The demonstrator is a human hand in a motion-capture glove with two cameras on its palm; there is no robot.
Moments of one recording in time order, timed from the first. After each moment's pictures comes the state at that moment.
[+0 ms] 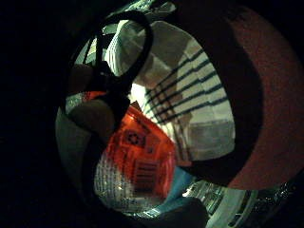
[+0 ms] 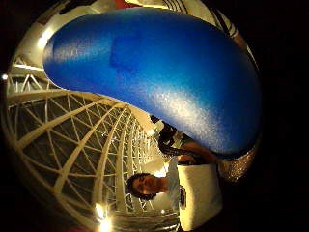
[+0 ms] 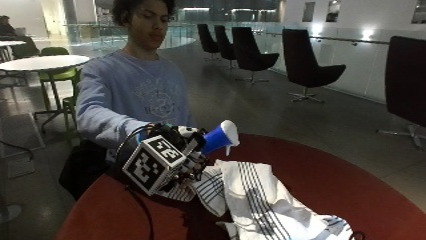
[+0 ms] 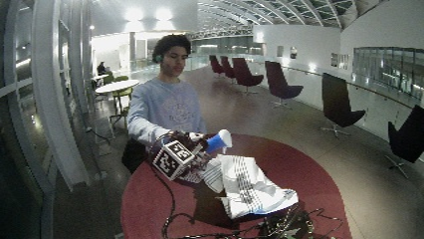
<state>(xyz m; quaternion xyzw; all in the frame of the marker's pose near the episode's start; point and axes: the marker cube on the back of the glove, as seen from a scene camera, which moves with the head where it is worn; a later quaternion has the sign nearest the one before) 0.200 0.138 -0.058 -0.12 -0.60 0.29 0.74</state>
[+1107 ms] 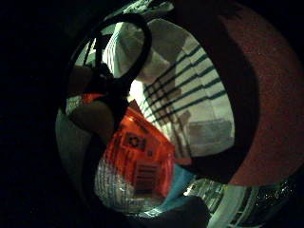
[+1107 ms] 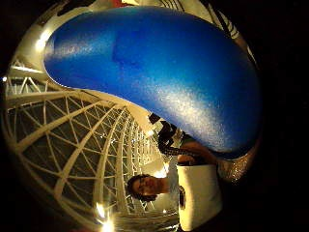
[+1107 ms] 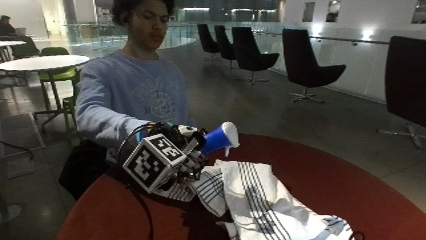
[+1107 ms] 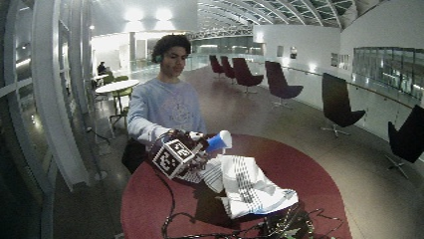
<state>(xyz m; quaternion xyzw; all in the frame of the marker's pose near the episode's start) 0.197 0.139 -0.059 -0.13 -0.59 0.30 0.74</state>
